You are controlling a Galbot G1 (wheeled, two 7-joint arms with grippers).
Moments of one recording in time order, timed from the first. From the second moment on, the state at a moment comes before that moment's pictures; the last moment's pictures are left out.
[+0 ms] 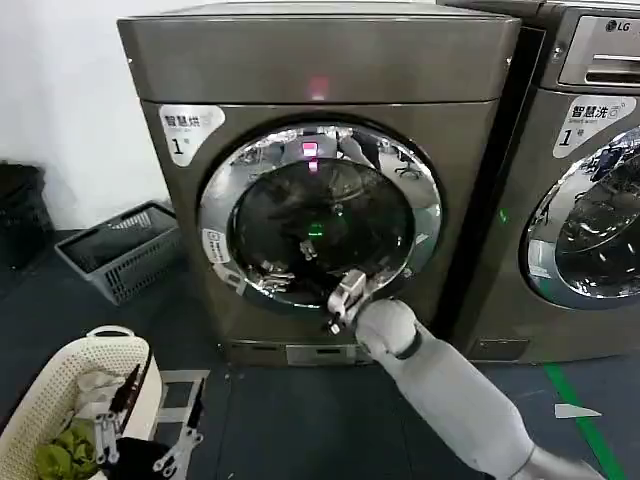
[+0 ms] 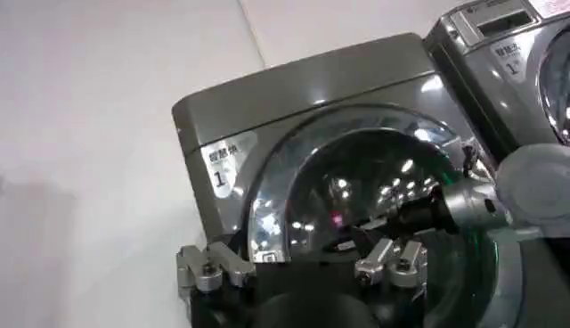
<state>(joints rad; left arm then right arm) 1.90 -1.55 -0.72 -2.33 0.12 -0.55 0.20 -0.41 1.24 -0.22 1.53 0.48 -0.05 -0.20</state>
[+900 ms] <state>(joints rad) 1.90 -1.56 -0.72 -2.33 0.13 -0.55 0.19 -0.33 1.37 -0.27 1.35 0.44 -0.04 -0.21</state>
